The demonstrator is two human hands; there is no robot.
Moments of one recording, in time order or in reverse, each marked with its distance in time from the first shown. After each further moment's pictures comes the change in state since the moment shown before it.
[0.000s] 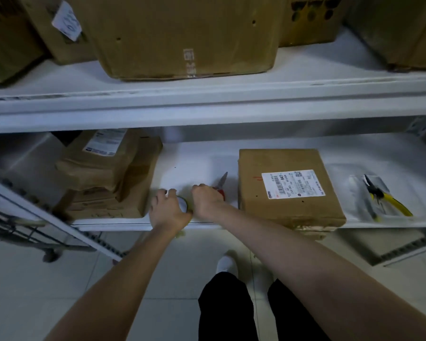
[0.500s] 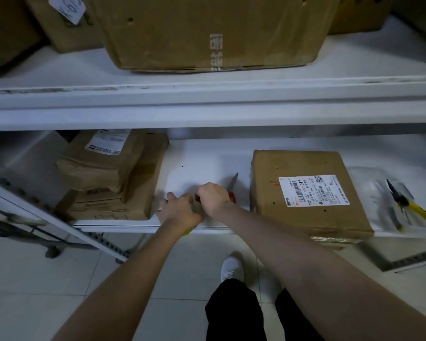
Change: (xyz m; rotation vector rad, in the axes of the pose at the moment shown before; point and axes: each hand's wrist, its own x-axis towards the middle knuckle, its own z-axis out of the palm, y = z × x) left_hand 0.025 0.001 0.002 0.104 -0.191 -0.043; right_hand 0.043 0.004 0.019 -0.111 -0.011 -0.052
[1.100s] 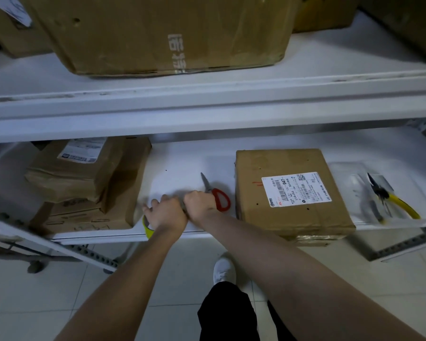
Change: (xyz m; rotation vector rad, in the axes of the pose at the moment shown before) left_hand 0.016 0.019 0.016 0.195 0.129 0.009; right_hand -0.008 0.002 0.005 -0.006 0.043 0.061
